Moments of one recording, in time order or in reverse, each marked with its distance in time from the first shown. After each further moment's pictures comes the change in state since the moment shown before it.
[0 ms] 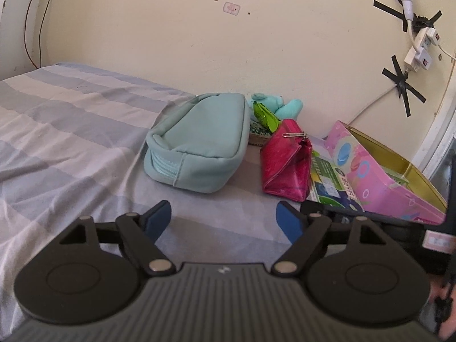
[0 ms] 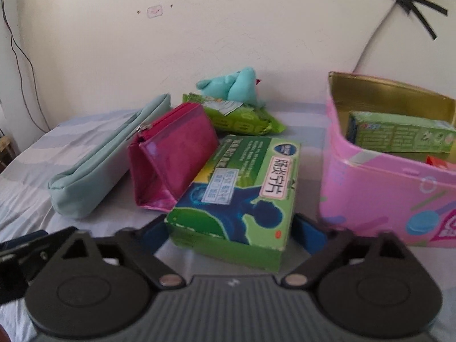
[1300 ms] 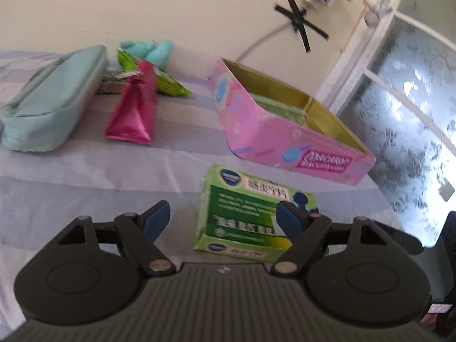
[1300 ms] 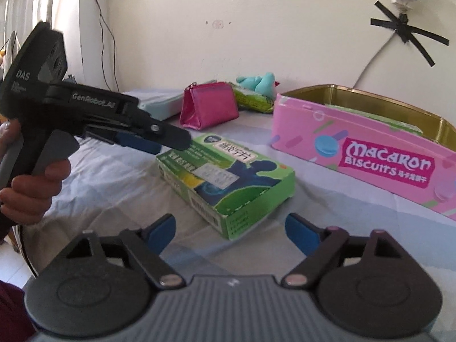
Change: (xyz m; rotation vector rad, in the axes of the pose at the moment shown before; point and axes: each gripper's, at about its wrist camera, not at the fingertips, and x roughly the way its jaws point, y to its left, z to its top) left arm 0.004 -0.081 -0.018 0.148 0.241 -0.393; right arm -0.130 -0.058 -0.094 -0.241 -0.043 0.180
